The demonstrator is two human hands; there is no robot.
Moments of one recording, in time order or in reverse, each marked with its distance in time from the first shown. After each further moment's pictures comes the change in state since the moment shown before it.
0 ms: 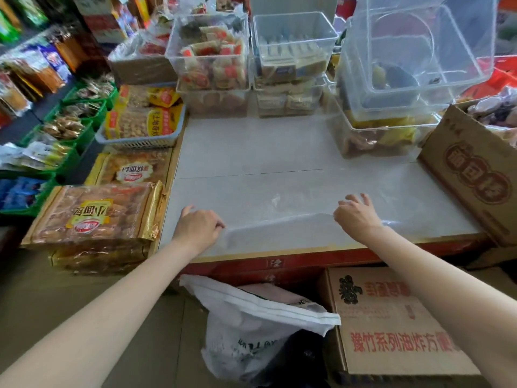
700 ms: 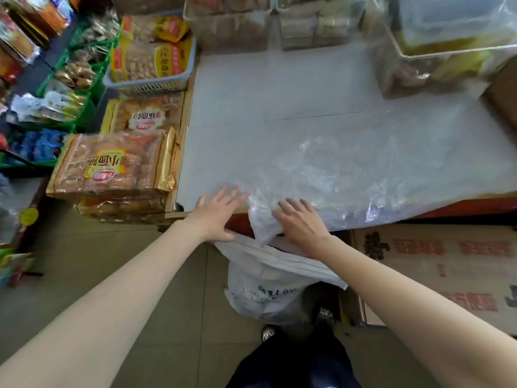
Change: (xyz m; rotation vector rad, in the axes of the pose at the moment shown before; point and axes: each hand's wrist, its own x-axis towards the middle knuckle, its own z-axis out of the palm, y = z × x) left_hand -0.022 -0.017 0.062 0.075 -0.393 0.120; right_hand -0.002 -0.160 0.074 0.270 0.048 -0.407
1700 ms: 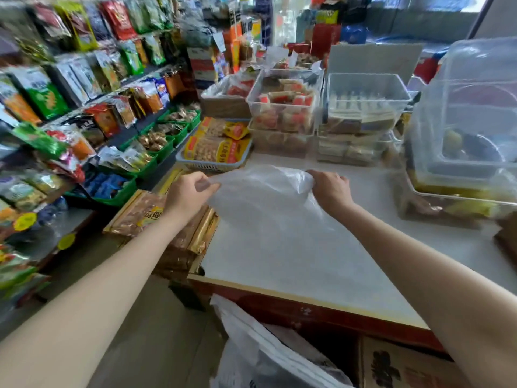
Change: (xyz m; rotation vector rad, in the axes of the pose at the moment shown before) left_hand -0.065 -0.070 -0.144 -0.724 1.075 -0.448; right_hand 0.080 0.043 -0.244 0.194 0.517 0.218
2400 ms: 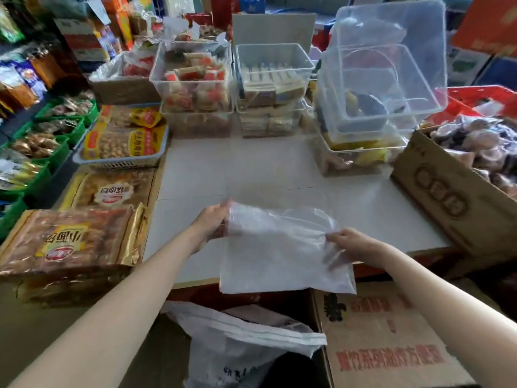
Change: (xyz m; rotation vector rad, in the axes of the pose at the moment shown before) left_hand -0.042 0.054 0.129 -0.692 -0.850 -0.392; right_hand -0.171 0.141 0.000 0.880 -0.541 0.838
